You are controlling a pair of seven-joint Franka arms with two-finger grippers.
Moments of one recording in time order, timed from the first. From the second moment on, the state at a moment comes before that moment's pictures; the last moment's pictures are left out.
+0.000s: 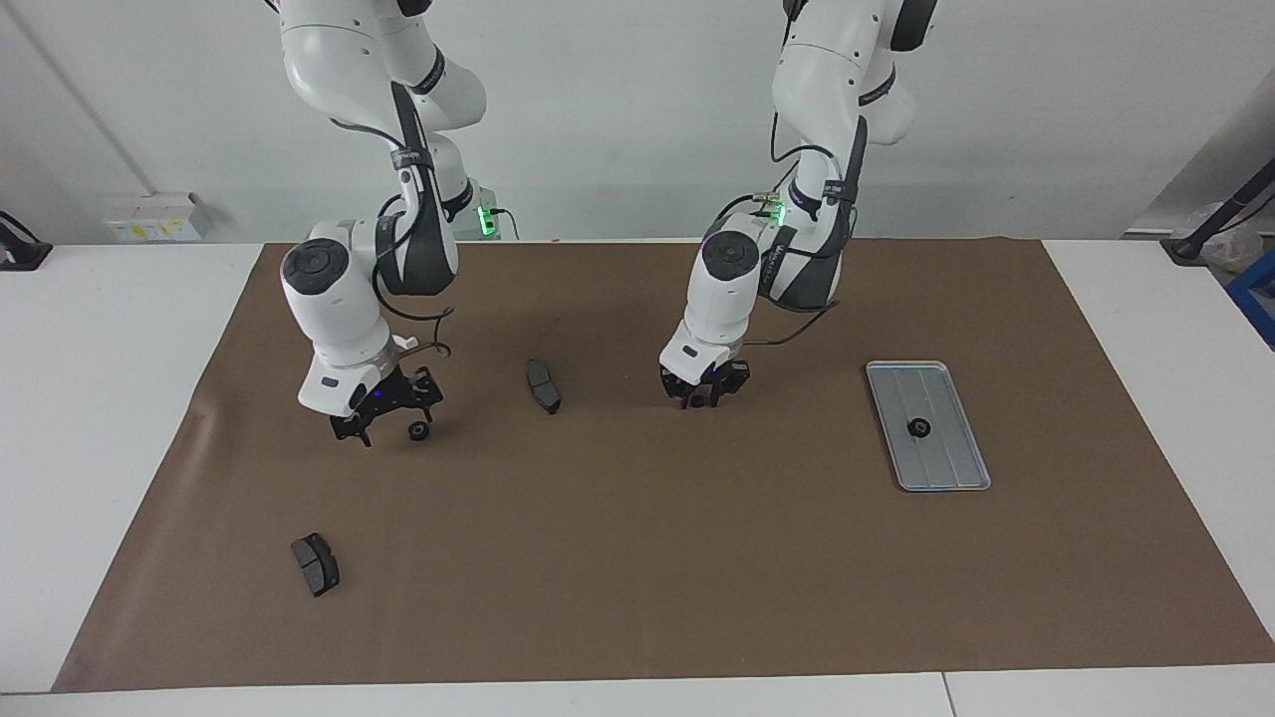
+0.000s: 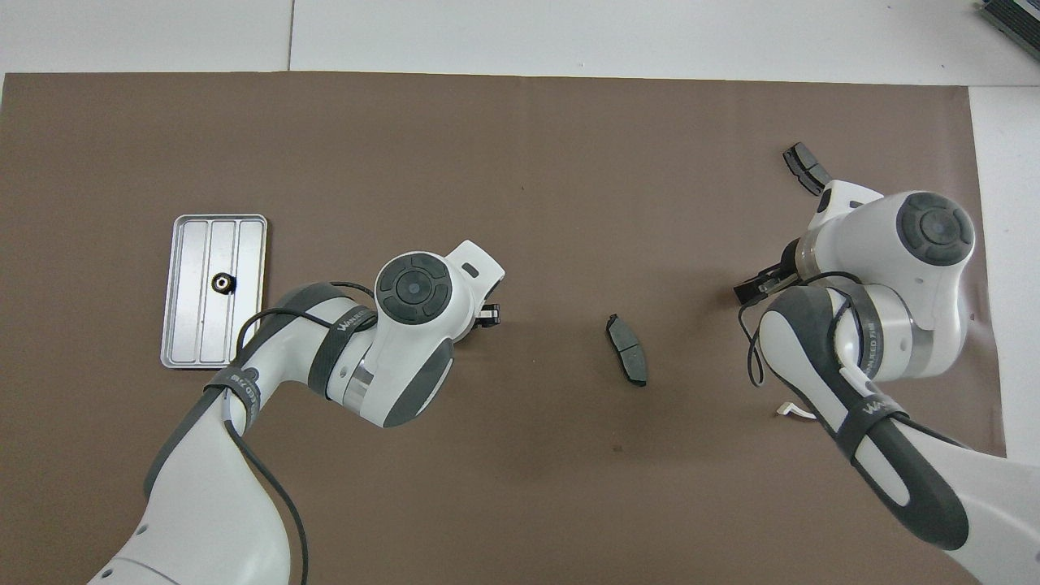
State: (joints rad) left arm -0.61 0.35 0.01 -1.97 -0.03 2.35 -0.58; right arm 0.13 0.22 -0.09 -2.10 0.01 2.39 -0.41
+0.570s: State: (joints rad) left arm -0.61 0.35 0.01 -1.98 -0.02 2.34 -0.58; right arm 0.12 0.20 -0.09 -2.21 0.12 2.46 -0.52
